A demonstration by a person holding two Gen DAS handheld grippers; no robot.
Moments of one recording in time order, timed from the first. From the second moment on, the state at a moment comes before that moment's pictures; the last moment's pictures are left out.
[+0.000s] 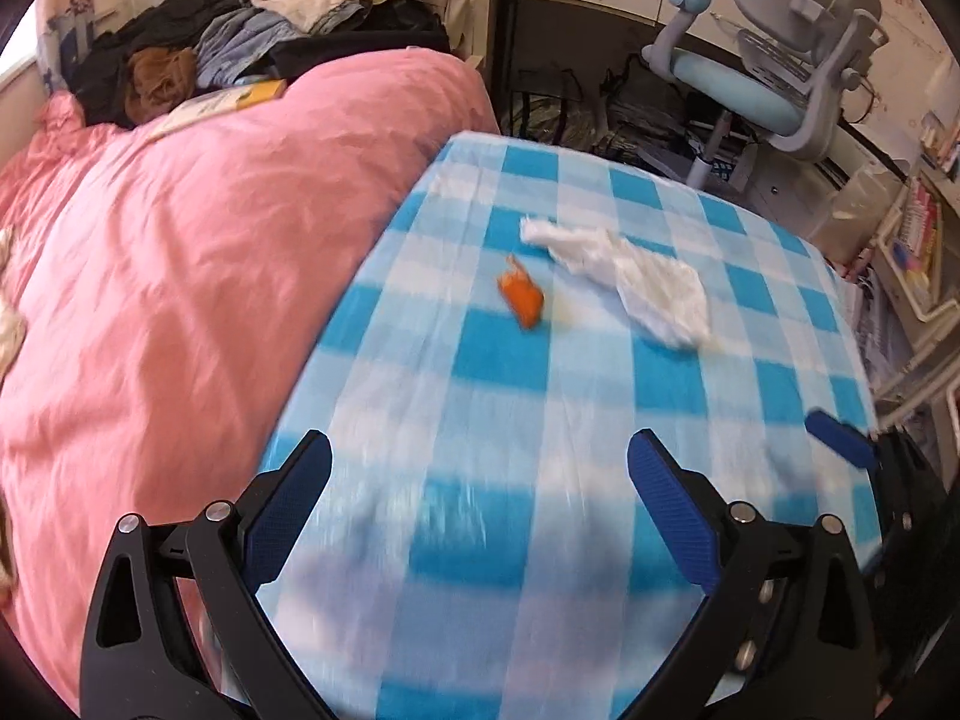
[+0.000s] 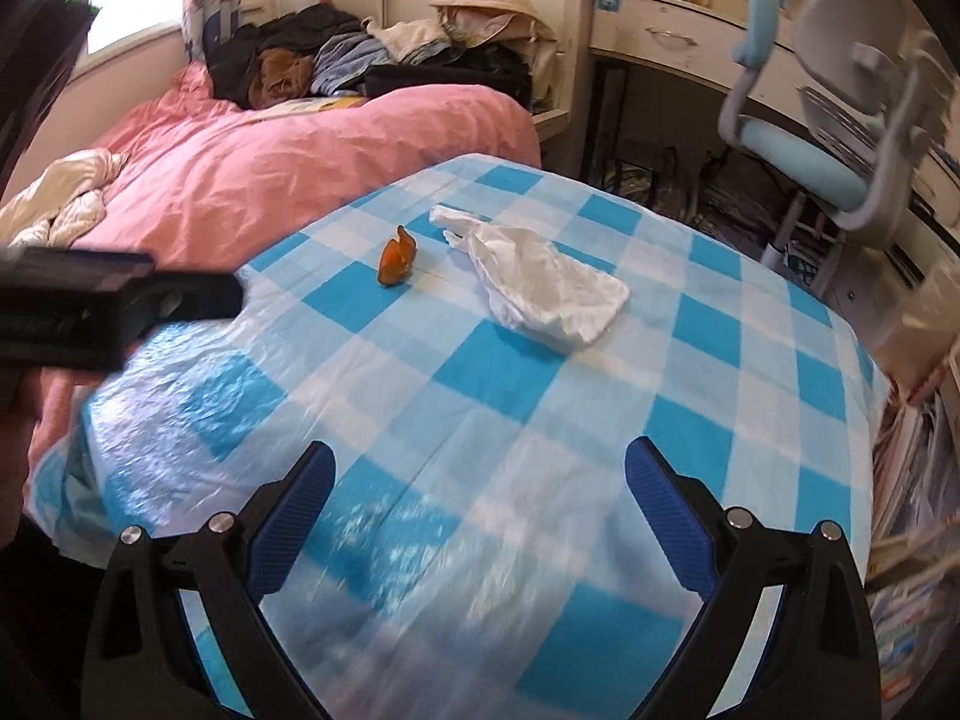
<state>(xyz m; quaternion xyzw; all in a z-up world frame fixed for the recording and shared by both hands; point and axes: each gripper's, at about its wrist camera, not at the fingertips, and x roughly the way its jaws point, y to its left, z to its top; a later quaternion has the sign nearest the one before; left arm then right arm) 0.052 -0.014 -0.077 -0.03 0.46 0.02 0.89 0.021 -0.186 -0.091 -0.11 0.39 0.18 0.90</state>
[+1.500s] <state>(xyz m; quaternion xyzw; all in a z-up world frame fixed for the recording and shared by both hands) 0.071 -0.043 -0.102 0.00 0.49 -0.13 0.86 -0.015 -0.228 -0.096 -0.08 0.50 0.18 0.84</state>
